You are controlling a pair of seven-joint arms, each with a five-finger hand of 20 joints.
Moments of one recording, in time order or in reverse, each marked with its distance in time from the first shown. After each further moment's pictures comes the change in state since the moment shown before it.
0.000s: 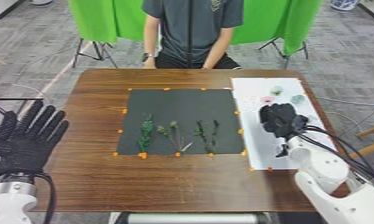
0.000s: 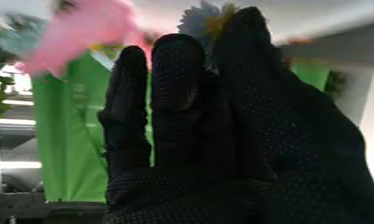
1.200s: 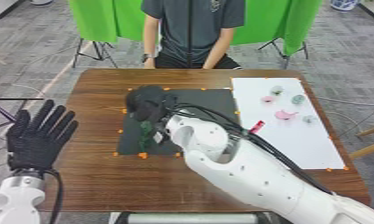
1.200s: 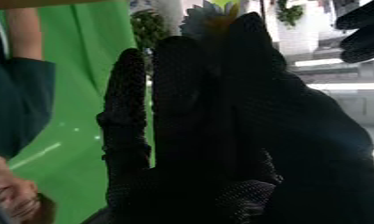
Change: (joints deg) left arm -3.4 3.1 3.7 2.4 -2.3 0.9 0.3; right arm 37.8 -25.6 -42.6 12.0 15.2 1.7 -2.1
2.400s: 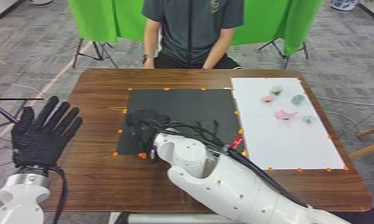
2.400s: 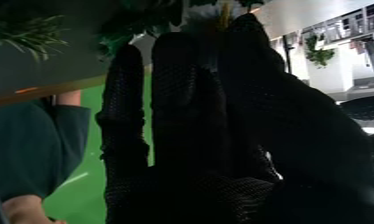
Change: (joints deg) left arm -1.4 0.4 1.6 0.4 -0.4 -1.4 0.5; right arm -5.2 -7.1 0.0 7.7 -5.3 -5.8 6.6
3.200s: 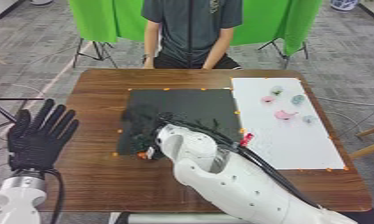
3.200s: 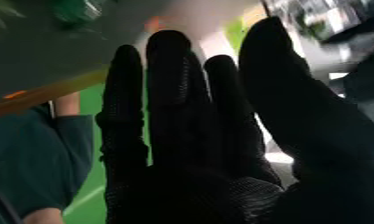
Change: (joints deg) left arm 1.4 -1.8 -2.1 -0.1 0.5 -0.1 -1.5; right arm -0.4 3.8 3.2 -10.4 13.5 -1.3 1.2
